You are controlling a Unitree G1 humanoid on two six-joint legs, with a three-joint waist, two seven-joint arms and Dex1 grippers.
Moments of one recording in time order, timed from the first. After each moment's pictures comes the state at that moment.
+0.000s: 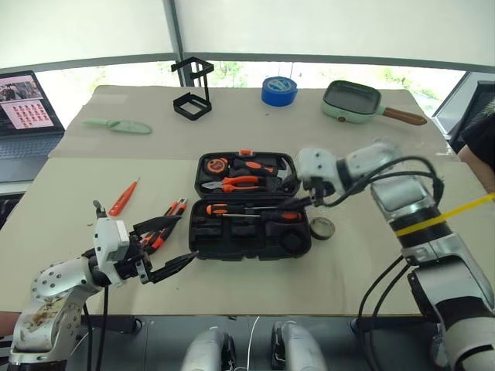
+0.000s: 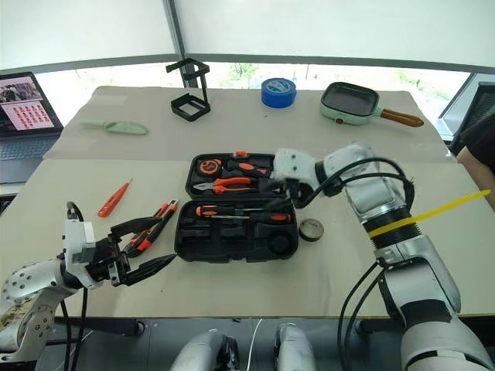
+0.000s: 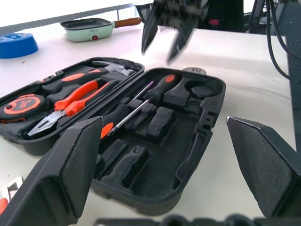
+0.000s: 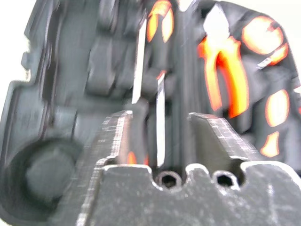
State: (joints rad) left arm 0.12 0.66 0.27 -0.31 -0.59 0.11 -1.08; right arm -0.93 -0.58 0.27 0.36 0.11 0.14 1.37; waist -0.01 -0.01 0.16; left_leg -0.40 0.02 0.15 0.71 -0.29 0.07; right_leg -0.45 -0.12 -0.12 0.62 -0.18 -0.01
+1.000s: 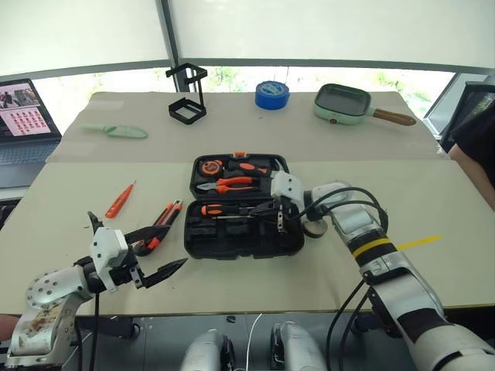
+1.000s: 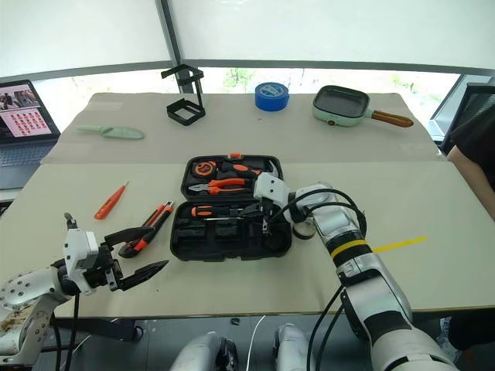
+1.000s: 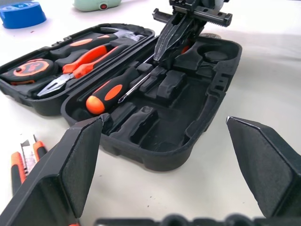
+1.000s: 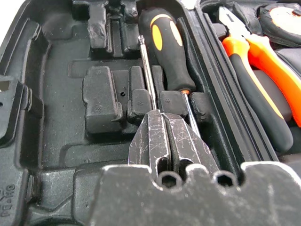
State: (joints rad) left arm 0.17 0.67 0.27 -0.20 -0.50 0.02 -1.08; right arm -0.83 -0.37 0.33 0.56 0.01 0.01 1.18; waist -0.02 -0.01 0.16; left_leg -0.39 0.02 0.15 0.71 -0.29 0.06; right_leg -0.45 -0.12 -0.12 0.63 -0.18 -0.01
